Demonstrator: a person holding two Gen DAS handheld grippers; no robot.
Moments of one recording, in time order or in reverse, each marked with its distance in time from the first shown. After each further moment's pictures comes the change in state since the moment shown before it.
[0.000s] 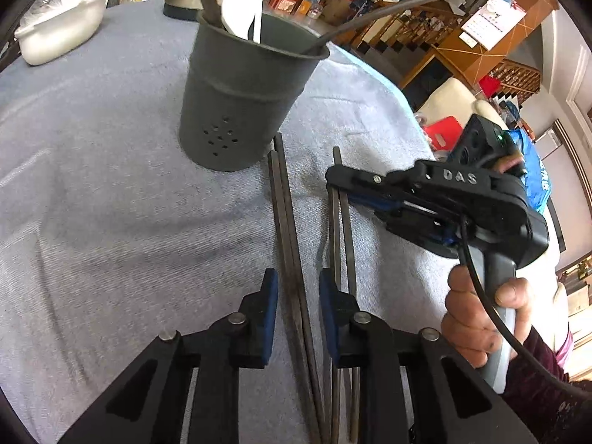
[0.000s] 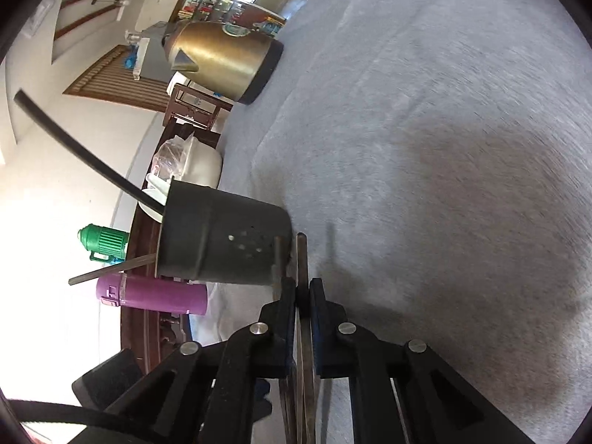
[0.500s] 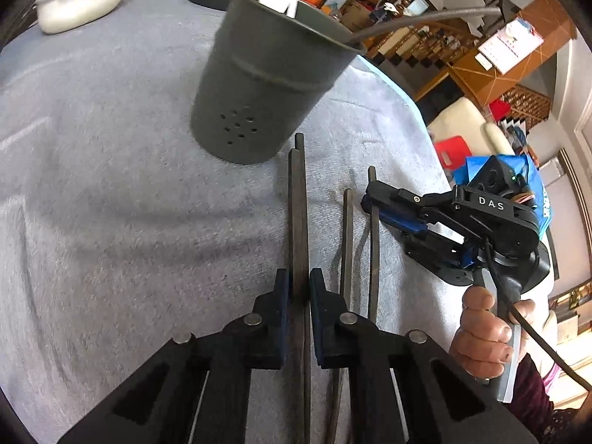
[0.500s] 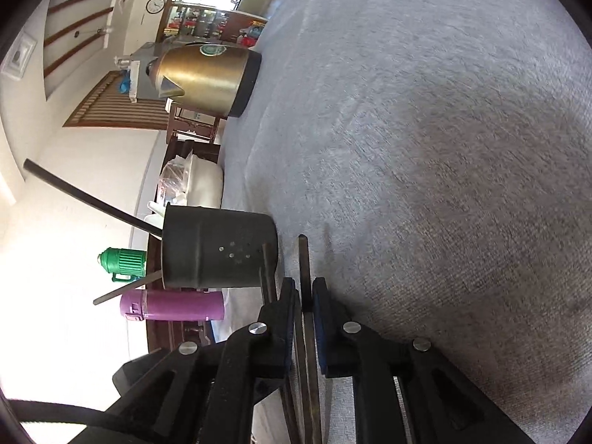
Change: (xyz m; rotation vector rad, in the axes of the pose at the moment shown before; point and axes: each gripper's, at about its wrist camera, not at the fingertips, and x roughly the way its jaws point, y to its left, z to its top) left arm 0.011 0.016 -0.012 -0.109 -0.038 -0.014; right arm -0.017 -0.029 0.003 0.120 0.004 0.080
